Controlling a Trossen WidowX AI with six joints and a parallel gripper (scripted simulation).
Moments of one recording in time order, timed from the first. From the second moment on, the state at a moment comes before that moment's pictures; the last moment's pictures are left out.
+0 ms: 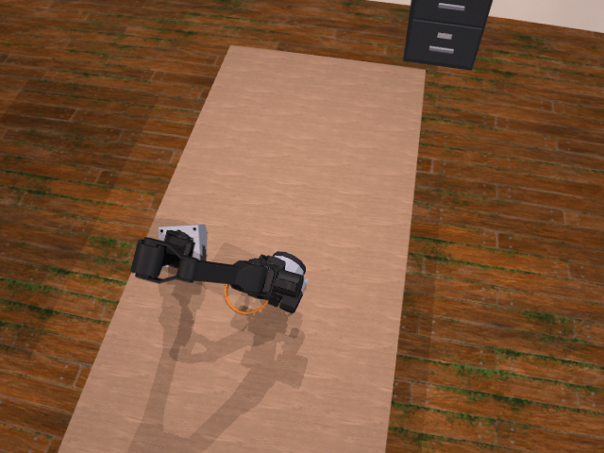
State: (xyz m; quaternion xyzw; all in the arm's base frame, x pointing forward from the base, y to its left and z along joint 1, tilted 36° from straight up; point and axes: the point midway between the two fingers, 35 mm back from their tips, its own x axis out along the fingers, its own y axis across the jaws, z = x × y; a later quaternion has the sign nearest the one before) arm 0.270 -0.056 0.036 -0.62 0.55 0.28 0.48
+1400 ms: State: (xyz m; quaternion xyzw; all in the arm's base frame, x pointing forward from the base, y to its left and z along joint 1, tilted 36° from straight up) arm 0.267 -0.064 0.036 -0.62 0.55 0.28 0.49
